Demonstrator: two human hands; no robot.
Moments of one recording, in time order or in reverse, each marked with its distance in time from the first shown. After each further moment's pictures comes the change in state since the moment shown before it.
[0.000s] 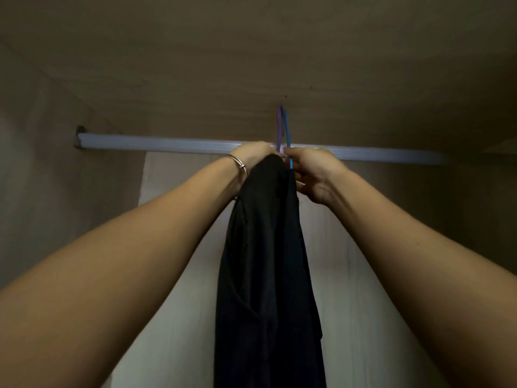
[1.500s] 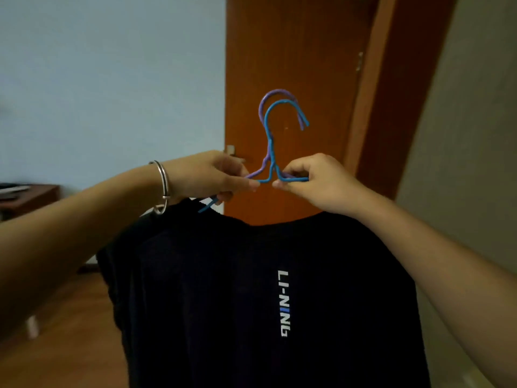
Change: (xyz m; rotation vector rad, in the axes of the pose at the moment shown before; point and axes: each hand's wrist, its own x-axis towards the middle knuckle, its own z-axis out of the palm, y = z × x) left_hand -0.553 0.036 -0.137 0.752 0.683 -1.101; right_hand -0.385 0.059 0.269 0.009 -1.463 -0.639
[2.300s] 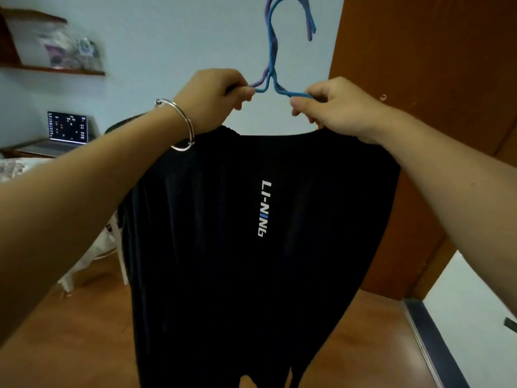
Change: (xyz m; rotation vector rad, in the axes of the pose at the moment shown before) left_hand 0.124 -0.208 -0.173 0.508 0.732 0.048; right_hand 0.311 -0.016 0.144 0.148 -0.043 -0.211
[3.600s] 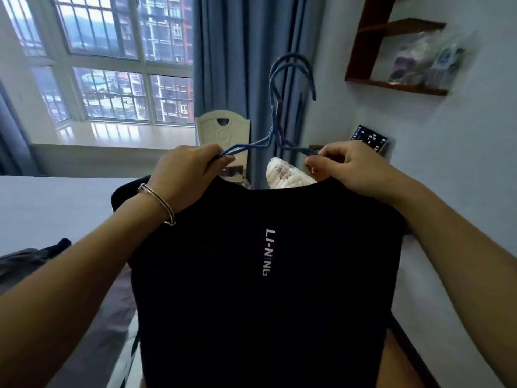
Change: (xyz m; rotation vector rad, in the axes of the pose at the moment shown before) left_hand -0.056 -0.446 -0.057 0.982 0.361 -0.798; right_hand 0.452 -0.136 0.466 0.519 -0.802 -0.854
